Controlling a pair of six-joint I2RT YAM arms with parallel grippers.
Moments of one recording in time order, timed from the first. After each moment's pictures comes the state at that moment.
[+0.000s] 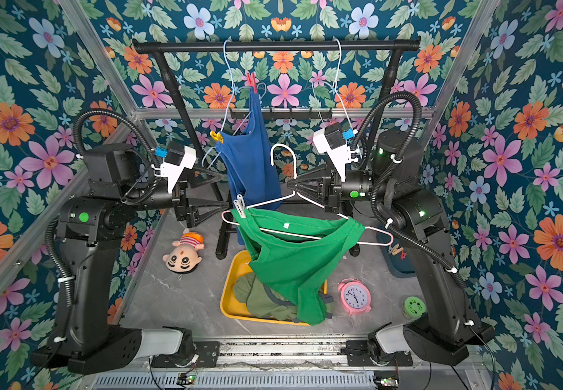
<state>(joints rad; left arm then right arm) -0.20 1.34 2.01 -1.05 1.10 0.32 0.44 1.40 2.10 -0.75 -1.02 0.09</state>
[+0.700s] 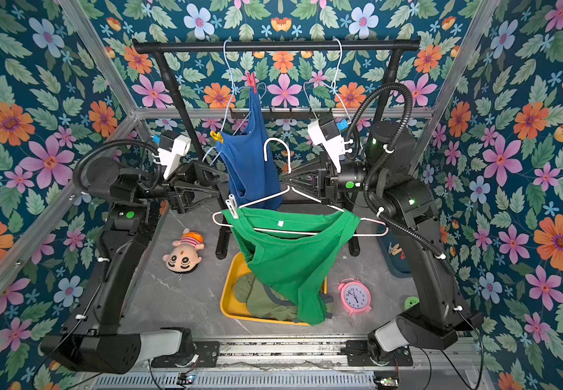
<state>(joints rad) -0.13 1.29 1.53 0.46 1.49 -0.91 0.44 1.50 2.19 -0.70 -1.11 0.16</state>
